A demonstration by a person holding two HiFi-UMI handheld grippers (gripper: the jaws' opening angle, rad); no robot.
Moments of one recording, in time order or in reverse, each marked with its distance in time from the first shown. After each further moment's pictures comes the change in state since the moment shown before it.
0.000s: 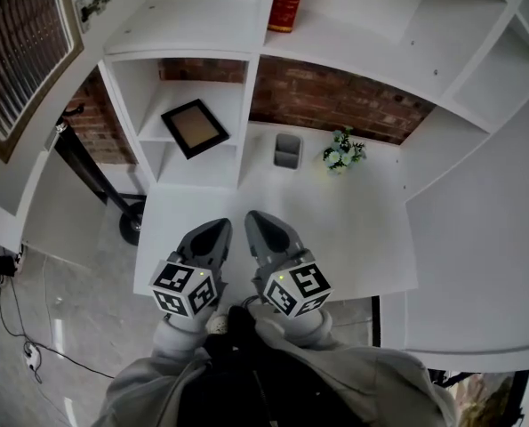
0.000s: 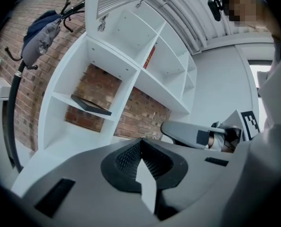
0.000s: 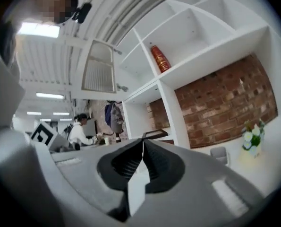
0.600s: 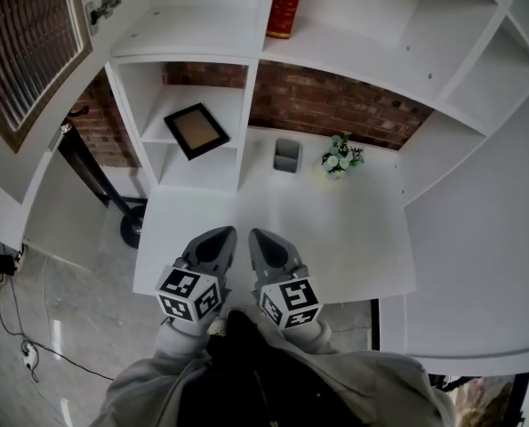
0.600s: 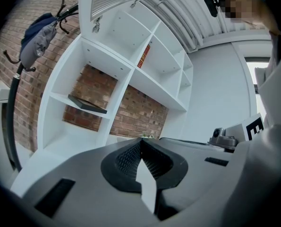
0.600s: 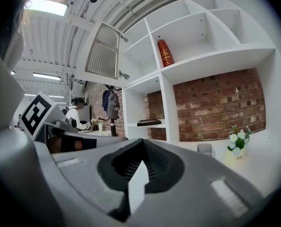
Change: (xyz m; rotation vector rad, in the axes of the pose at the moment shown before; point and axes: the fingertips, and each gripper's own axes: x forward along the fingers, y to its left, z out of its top) left arm -0.006 -0.021 -0.011 0.031 0.010 -0.014; right arm -0.028 0.000 -0.036 -0.136 0.112 -0.085
